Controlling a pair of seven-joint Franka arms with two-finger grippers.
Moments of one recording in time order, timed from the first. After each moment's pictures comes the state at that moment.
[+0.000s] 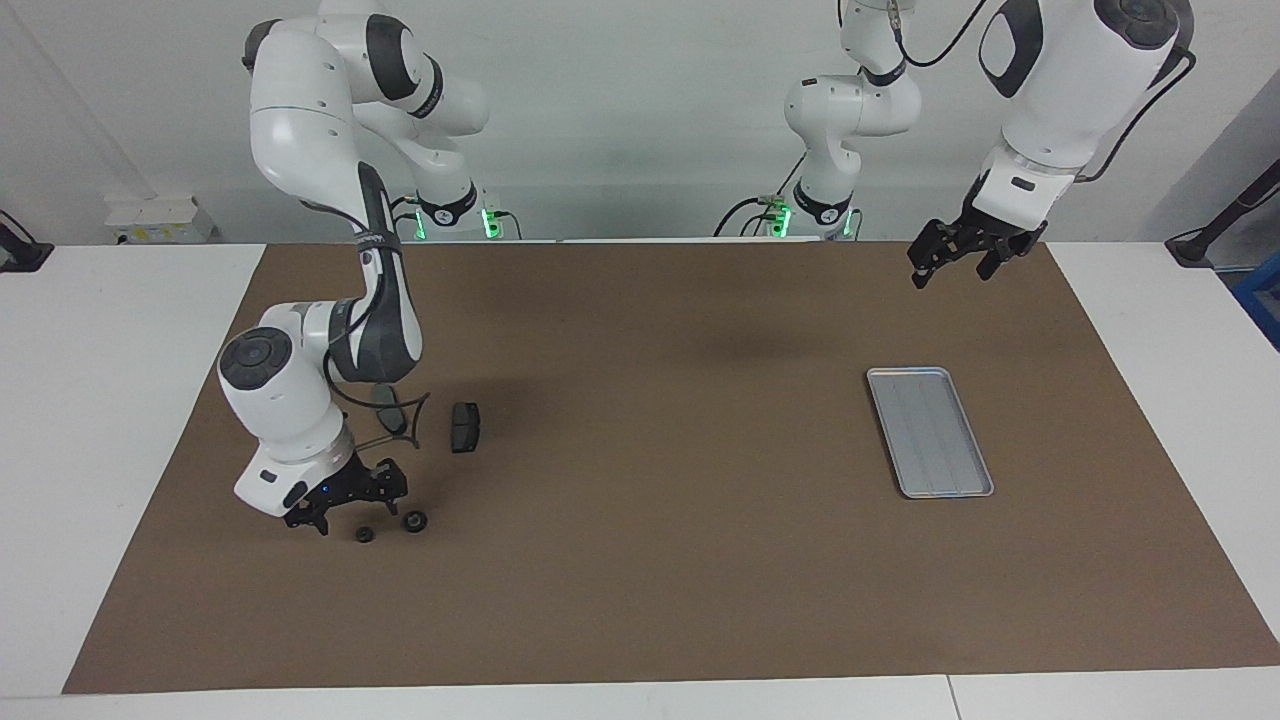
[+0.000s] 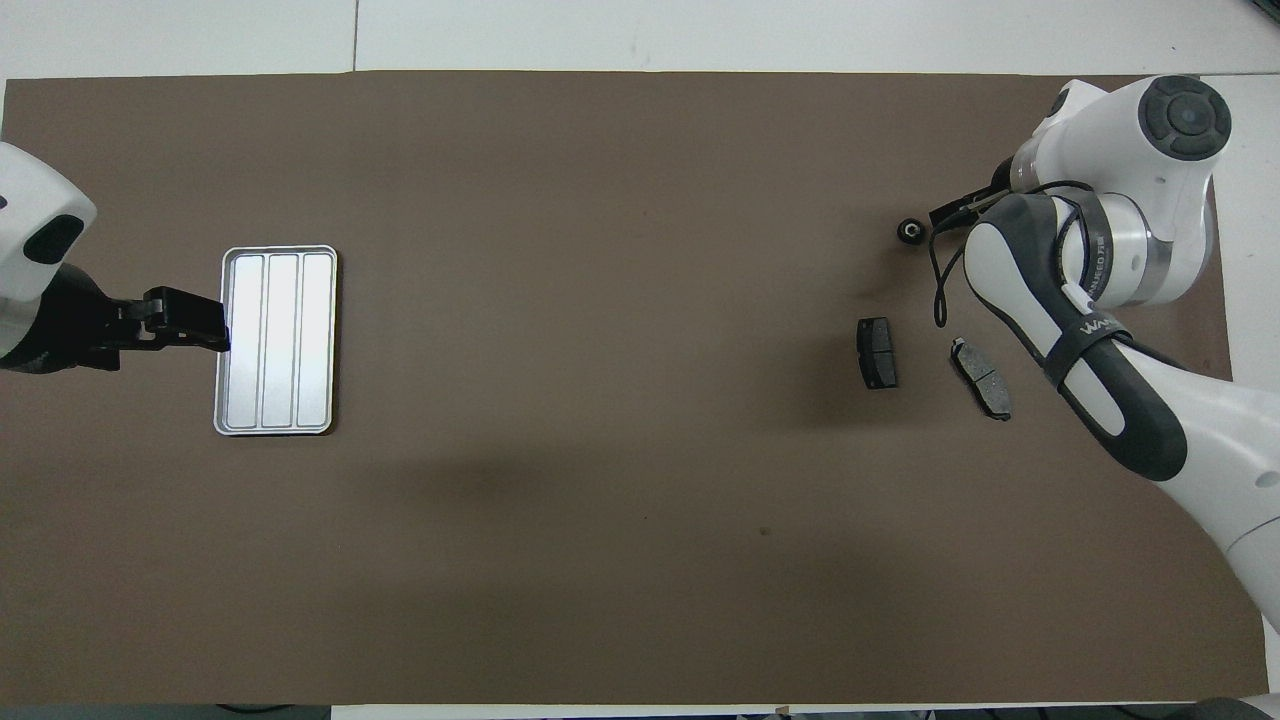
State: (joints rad) left arm -0.09 -0.08 -0.03 -1.75 -0.02 1.64 -0.20; right arm -0.09 0.57 0.08 -1.58 -0.08 2.28 -0.27
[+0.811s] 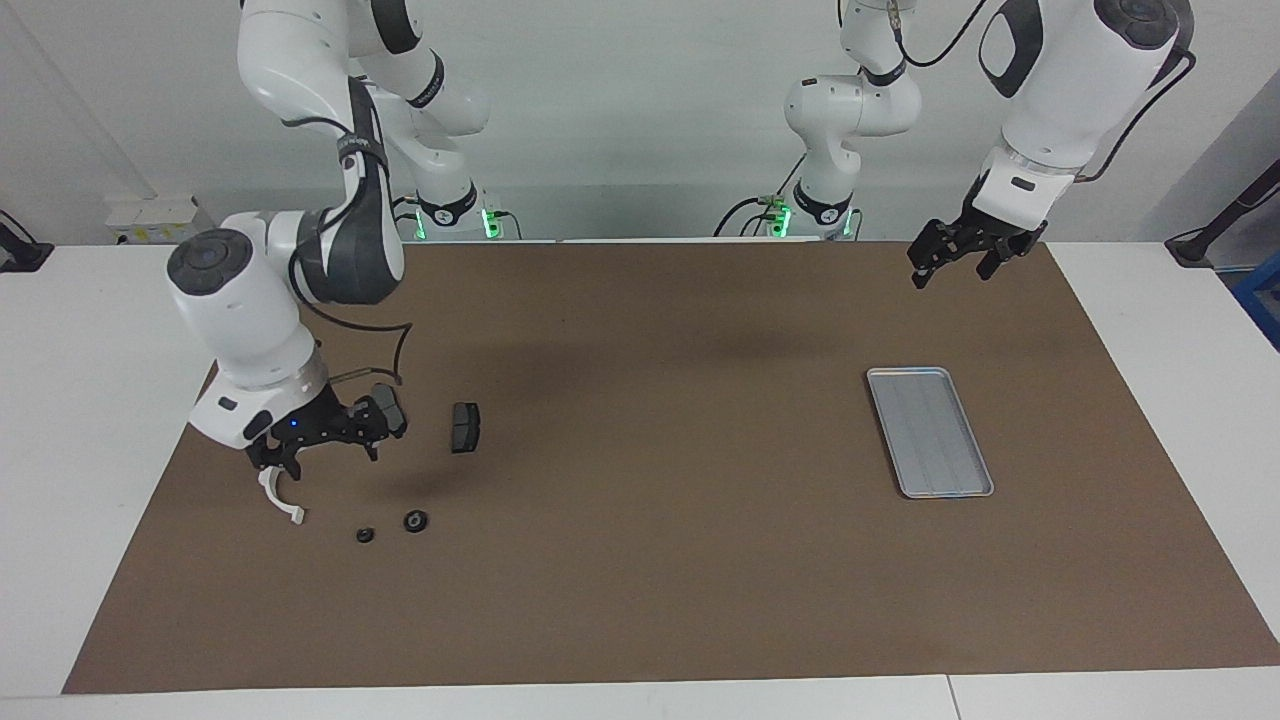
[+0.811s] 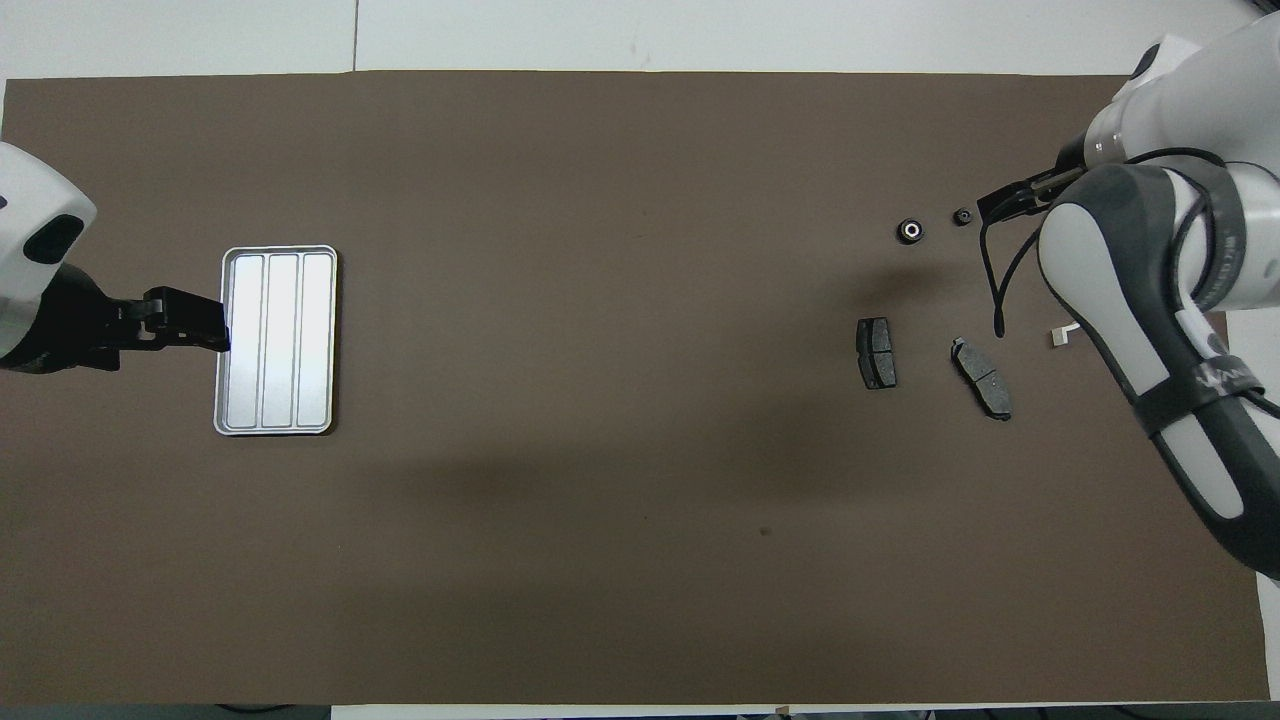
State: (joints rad) left arm -0.09 -0.08 -0.03 -1.75 -0.02 1.64 -0.20; right arm -0.07 0.33 0.08 -1.56 -0.06 1.99 -0.21
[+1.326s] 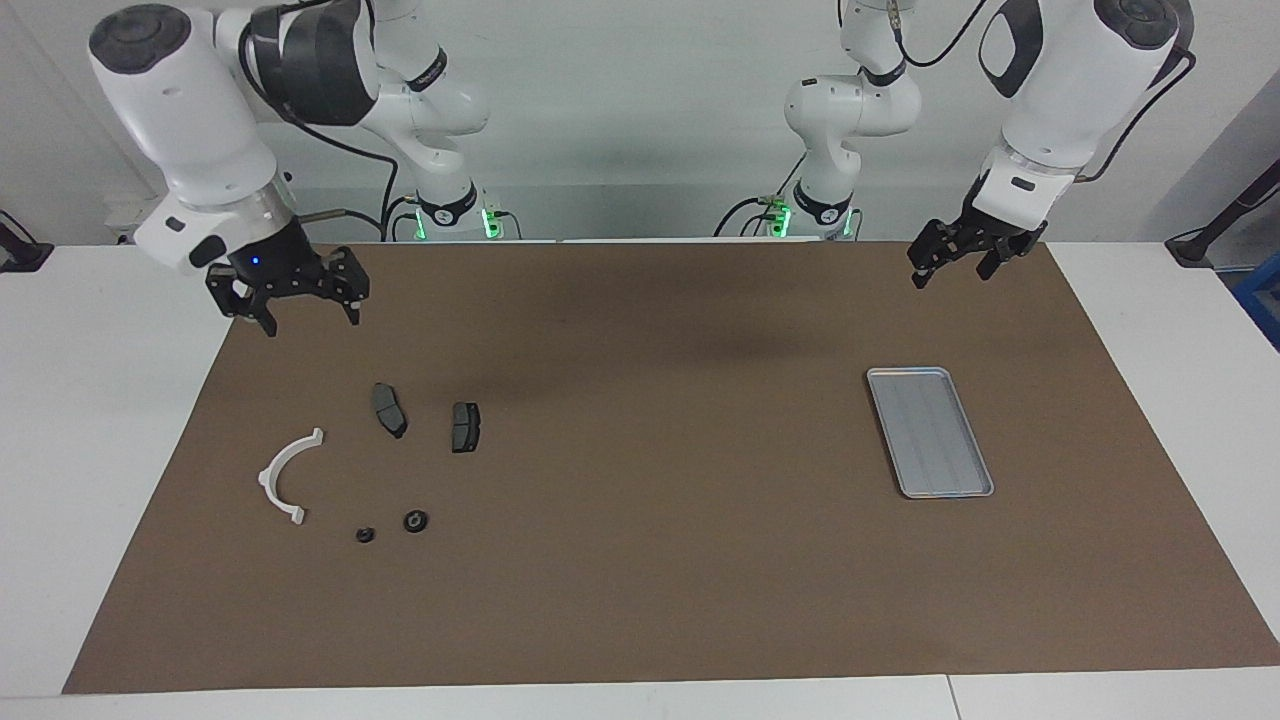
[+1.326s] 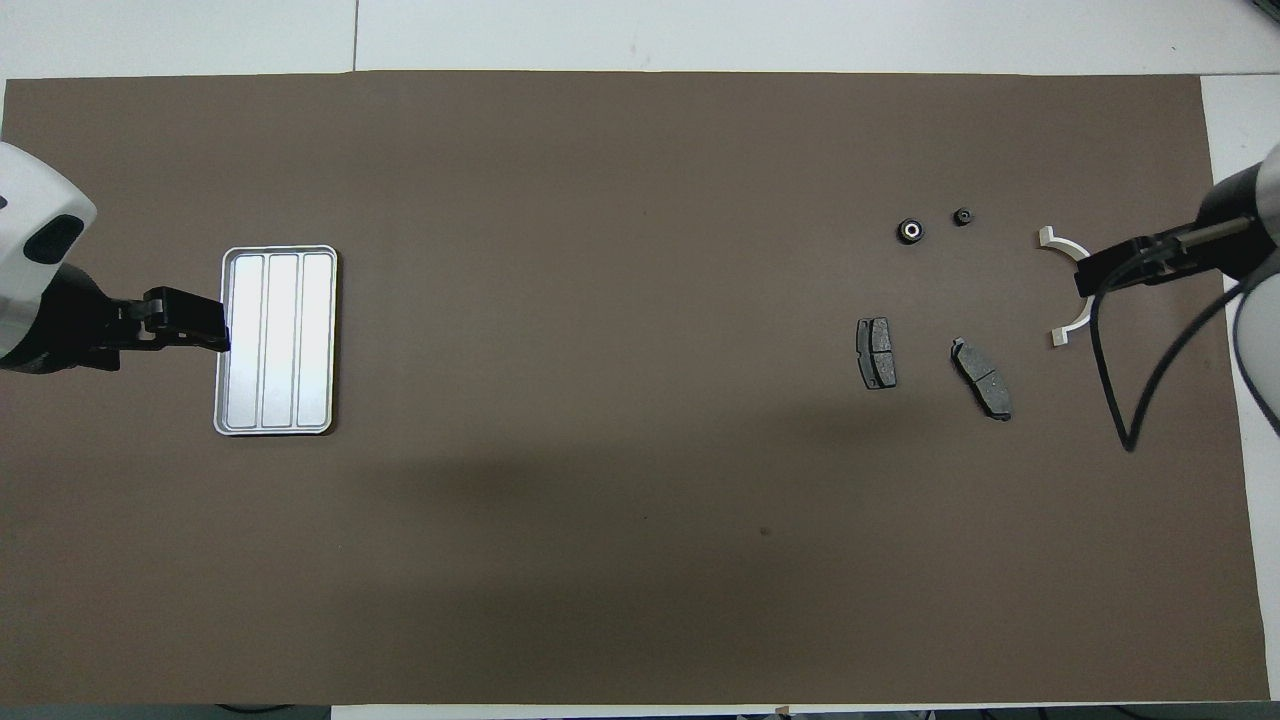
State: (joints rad) left arm -0.09 -0.08 -0.03 -1.75 -0.02 1.64 -0.20; right arm -0.03 0.03 0.03 -1.57 -0.03 1.57 -0.17
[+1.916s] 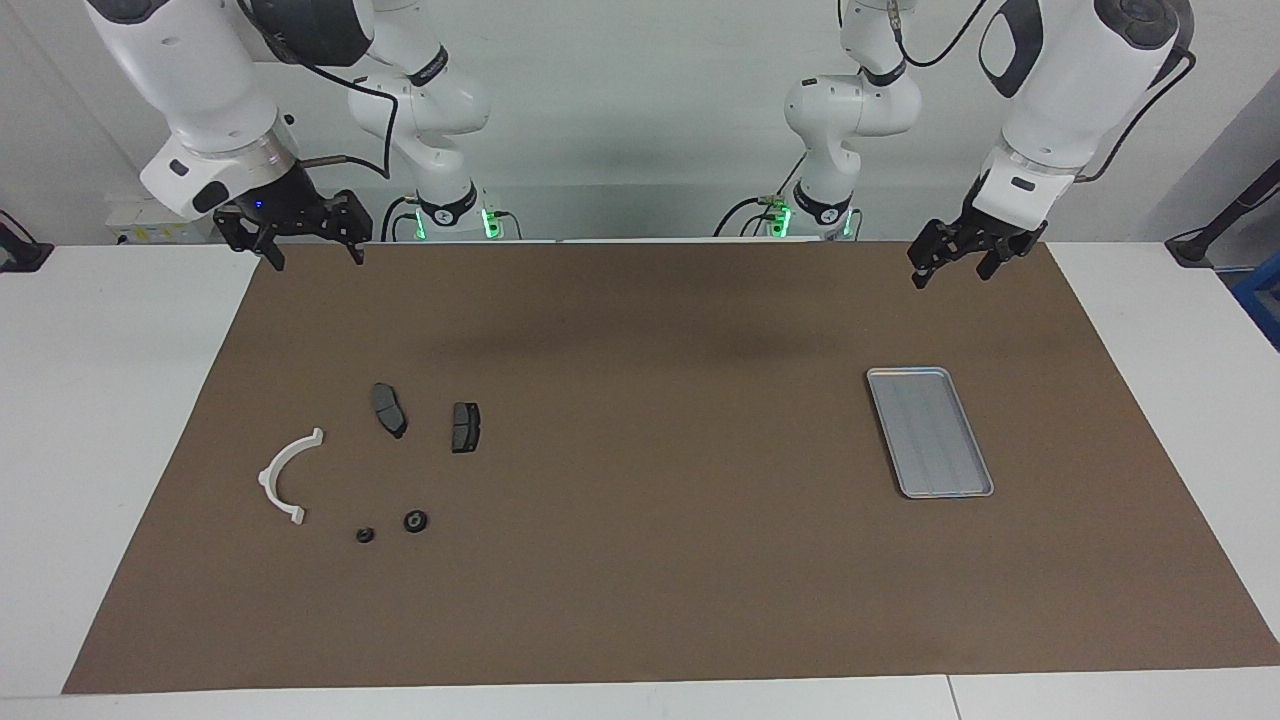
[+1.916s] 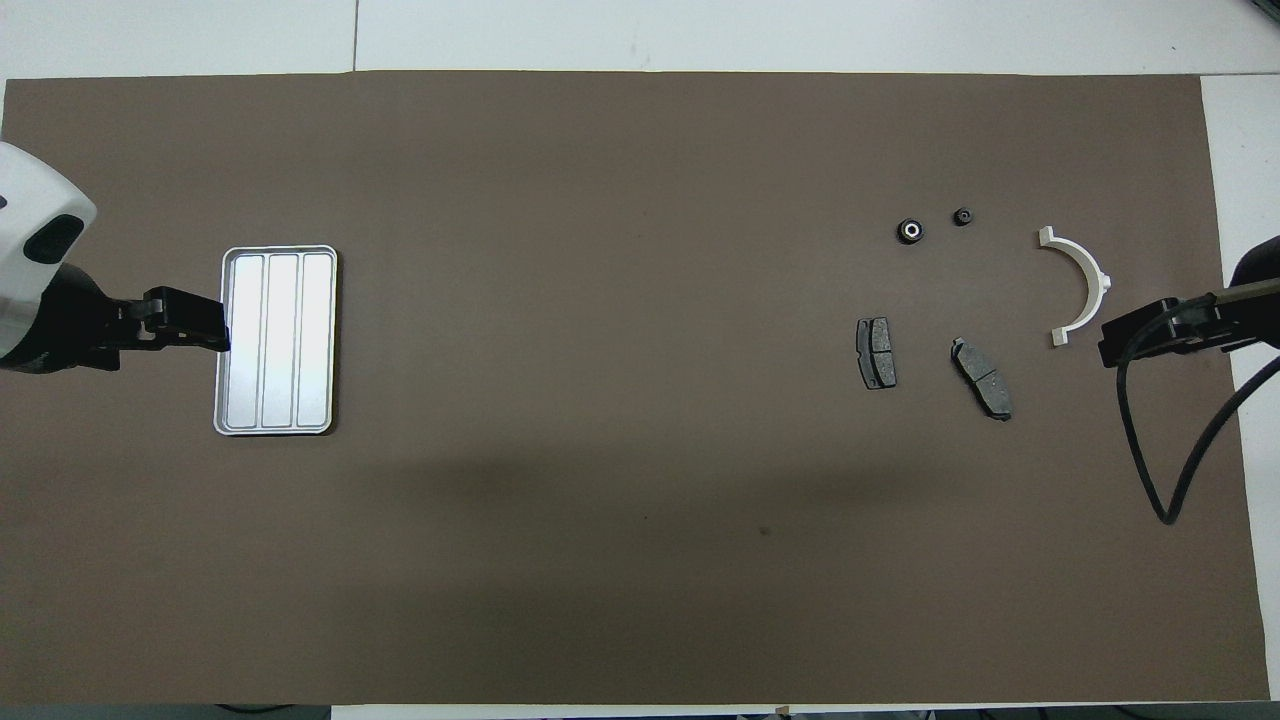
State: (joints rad) left arm -0.09 -0.08 -0.03 -1.75 -0.02 1.64 -0.20; right arm 0.00 -0.02 0.00 -1.59 -0.03 1.45 -0.09
